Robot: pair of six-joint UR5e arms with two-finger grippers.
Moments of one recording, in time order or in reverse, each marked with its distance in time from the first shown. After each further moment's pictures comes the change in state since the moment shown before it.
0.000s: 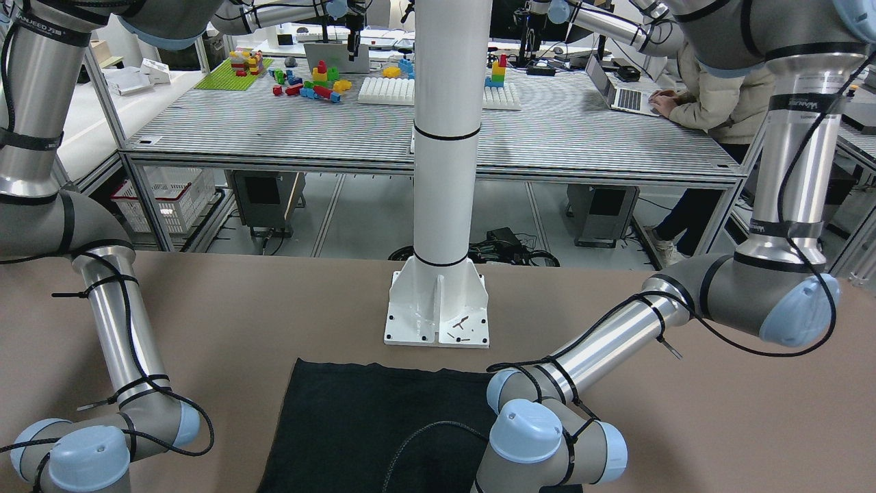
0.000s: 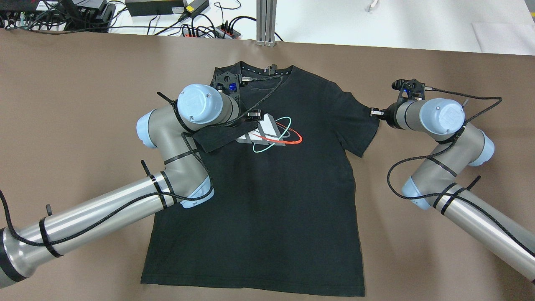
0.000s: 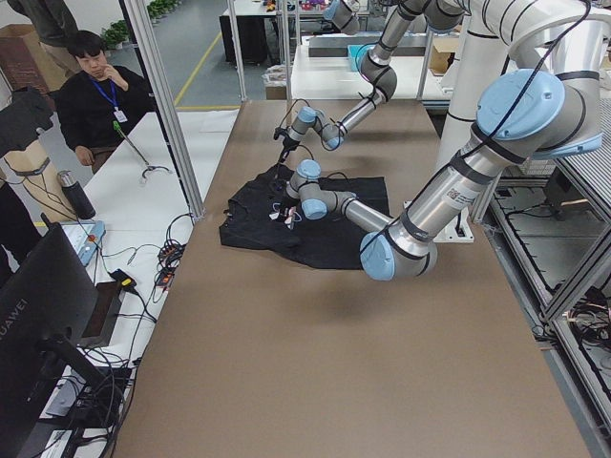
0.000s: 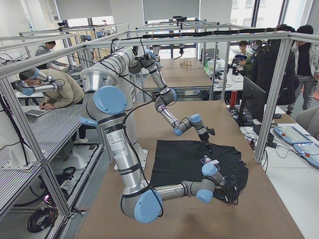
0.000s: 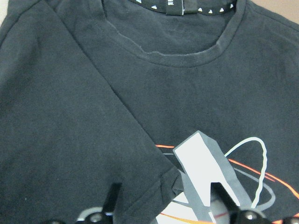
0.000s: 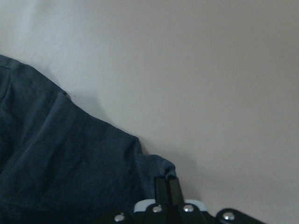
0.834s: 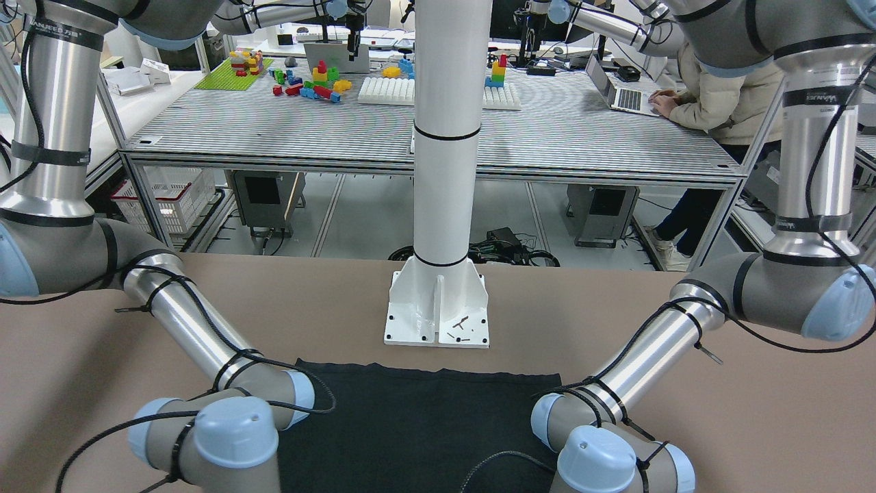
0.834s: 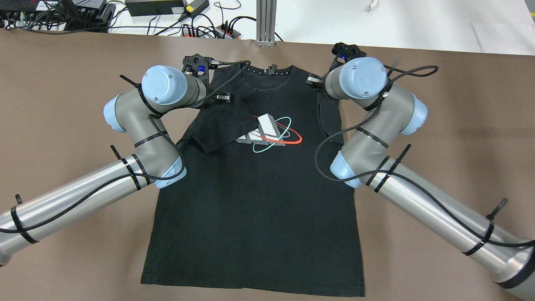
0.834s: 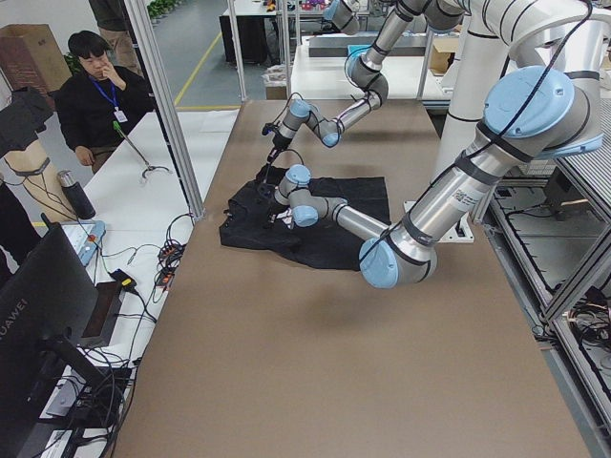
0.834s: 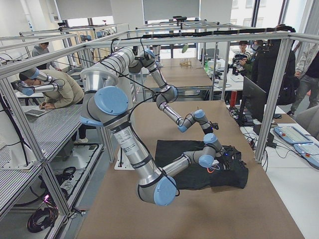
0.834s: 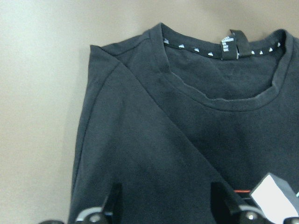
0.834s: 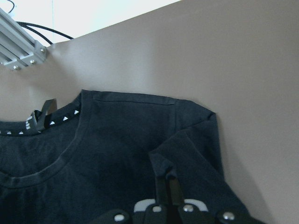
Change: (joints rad) left arm -0.092 0.077 -0.005 -0.045 -0.016 0.108; right arm -0.070 0.290 0.065 -0.352 -0.072 0.243
